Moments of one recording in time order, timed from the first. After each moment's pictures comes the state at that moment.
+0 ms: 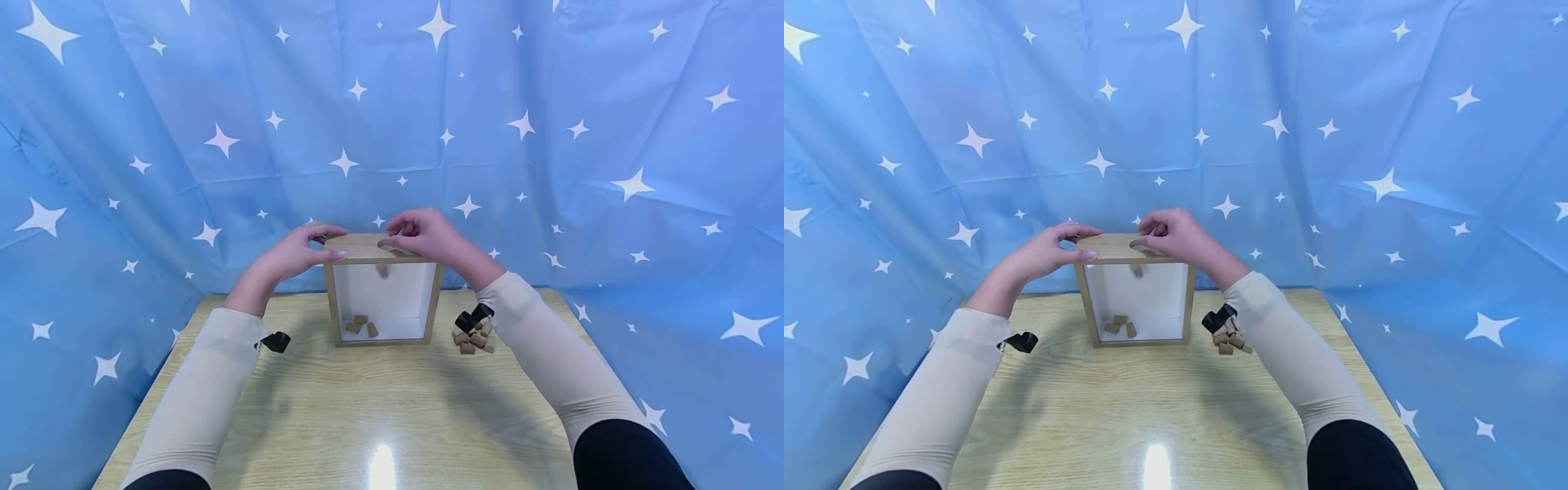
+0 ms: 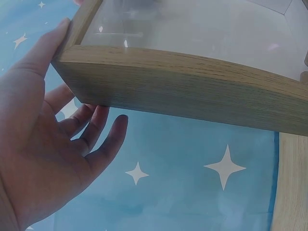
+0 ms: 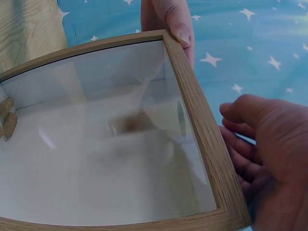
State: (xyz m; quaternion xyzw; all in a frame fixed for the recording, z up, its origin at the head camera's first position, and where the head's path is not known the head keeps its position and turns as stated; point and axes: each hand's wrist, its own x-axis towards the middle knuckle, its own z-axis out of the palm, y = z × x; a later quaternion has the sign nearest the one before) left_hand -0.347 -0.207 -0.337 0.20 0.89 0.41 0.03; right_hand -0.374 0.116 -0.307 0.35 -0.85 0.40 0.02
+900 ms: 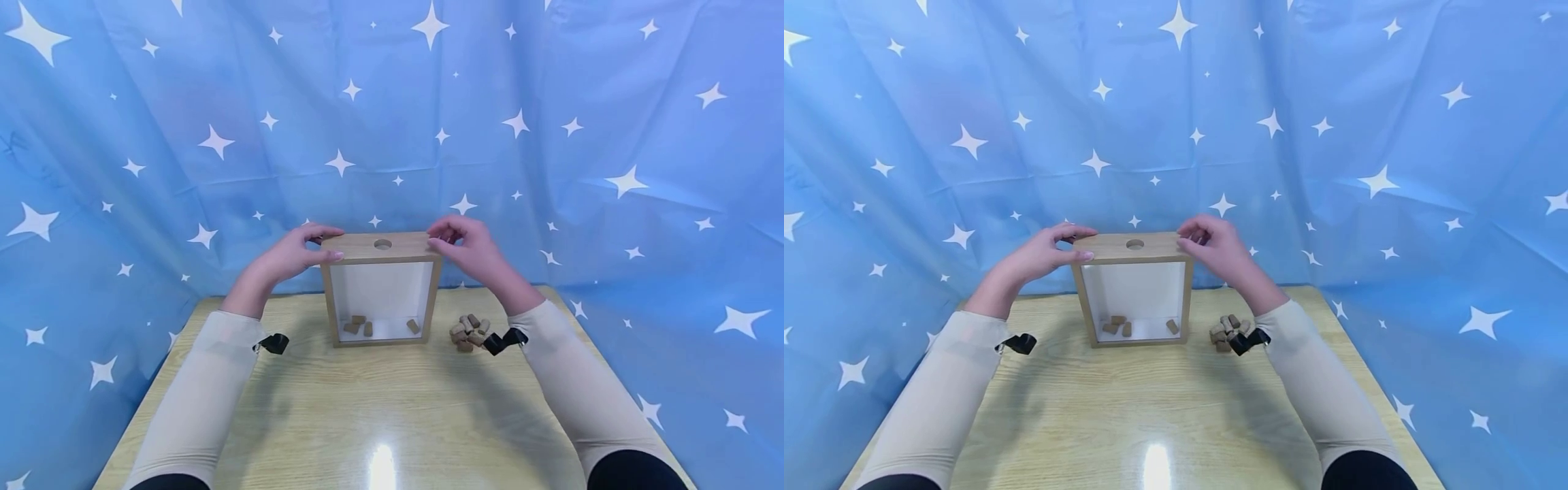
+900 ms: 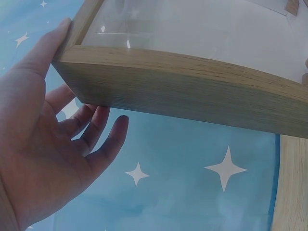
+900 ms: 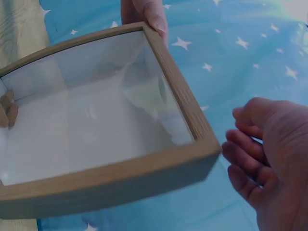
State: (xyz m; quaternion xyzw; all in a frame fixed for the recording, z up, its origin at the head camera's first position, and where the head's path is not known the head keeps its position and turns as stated) left_hand -0.345 -0.207 -0.335 0.20 0.89 0.41 0.04; right_hand -0.343 0.183 -0.330 0.30 -0.83 0.45 0.14
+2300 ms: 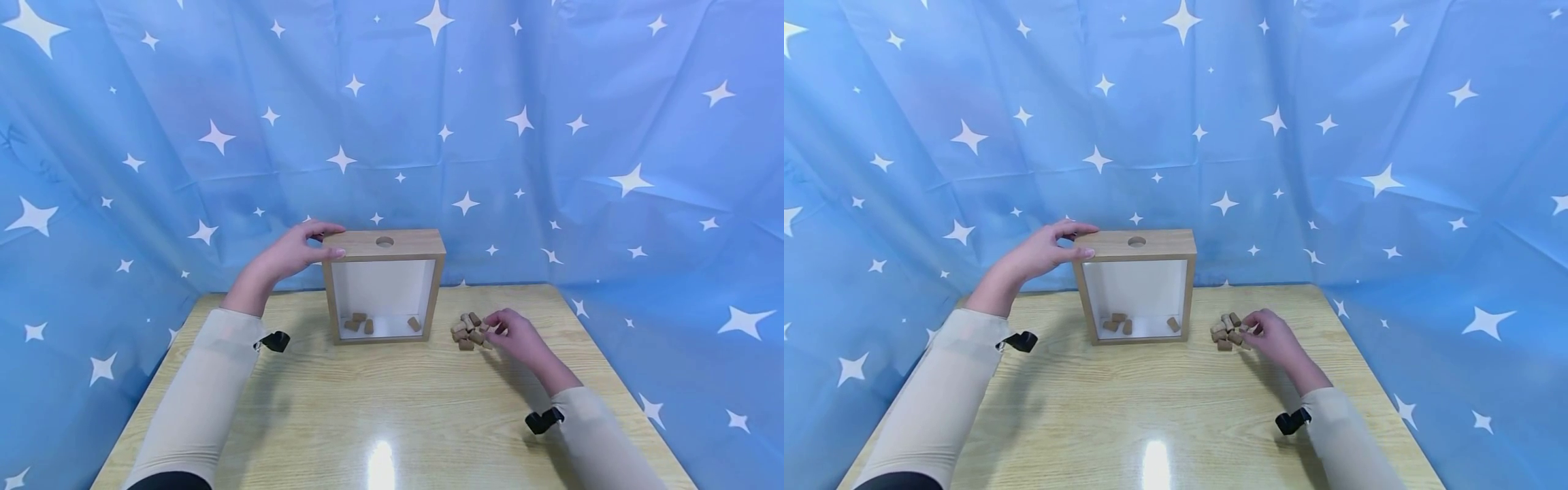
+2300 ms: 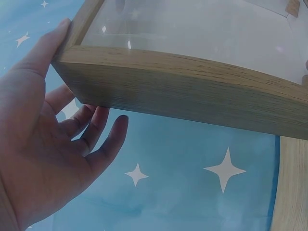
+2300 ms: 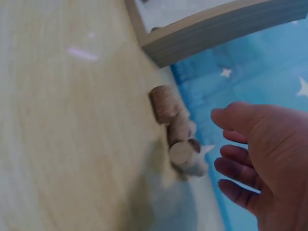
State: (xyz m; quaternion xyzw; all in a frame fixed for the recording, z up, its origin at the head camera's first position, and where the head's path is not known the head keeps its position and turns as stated) left_hand -0.347 -0.208 -0.338 0.20 0.88 0.43 0.05; right_hand -0.311 0.310 -0.525 0.16 -0.92 0.35 0.04
